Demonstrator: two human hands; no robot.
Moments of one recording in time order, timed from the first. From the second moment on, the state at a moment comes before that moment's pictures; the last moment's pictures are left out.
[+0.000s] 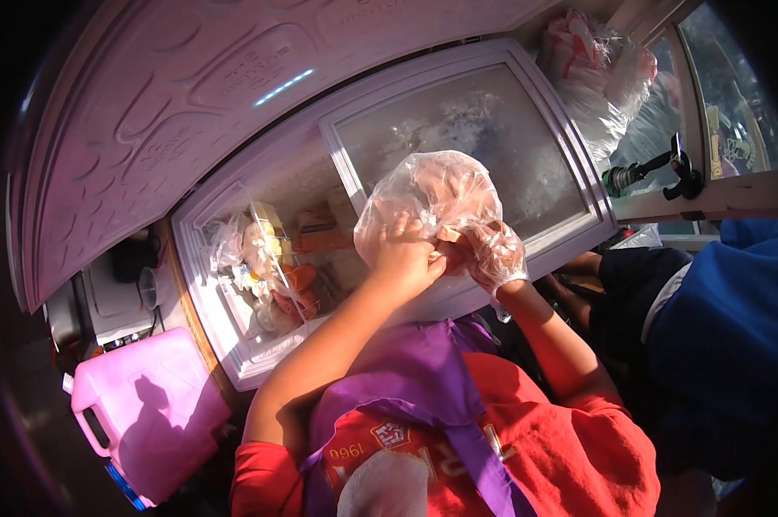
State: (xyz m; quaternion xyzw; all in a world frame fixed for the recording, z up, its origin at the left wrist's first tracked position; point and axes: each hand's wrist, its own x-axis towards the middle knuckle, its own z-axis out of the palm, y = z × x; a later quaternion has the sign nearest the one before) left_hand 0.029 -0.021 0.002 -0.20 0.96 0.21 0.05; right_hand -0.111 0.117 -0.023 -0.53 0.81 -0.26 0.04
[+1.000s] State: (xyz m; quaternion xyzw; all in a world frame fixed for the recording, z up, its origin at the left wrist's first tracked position) left_hand 0.026 -0.035 -0.031 -0.23 0.88 0.41 -0.07; right_hand -0.134 0.131 0.020 -0.41 0.80 -0.40 0.17
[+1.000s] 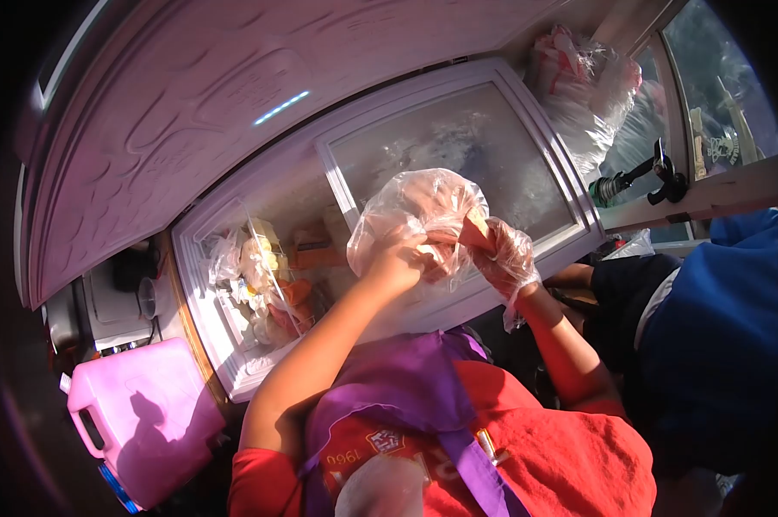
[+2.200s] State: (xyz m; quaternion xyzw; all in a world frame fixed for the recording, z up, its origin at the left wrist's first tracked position) left_hand 0.013 -0.022 -0.017 -0.24 0.82 0.51 -0.09; right_hand -0.102 0.127 -0.010 -0.56 0.77 -0.24 0.20
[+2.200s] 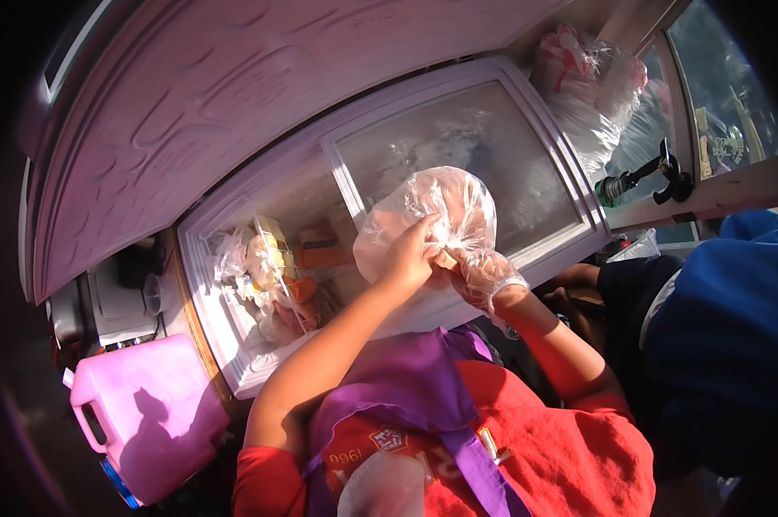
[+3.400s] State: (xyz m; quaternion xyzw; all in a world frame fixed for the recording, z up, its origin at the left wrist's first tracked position) left_hand -0.001 -0.014 0.024 -0.22 0.82 0.51 -0.13; right_hand -0.099 0.169 -0.014 -0.54 0.77 -0.28 0.20
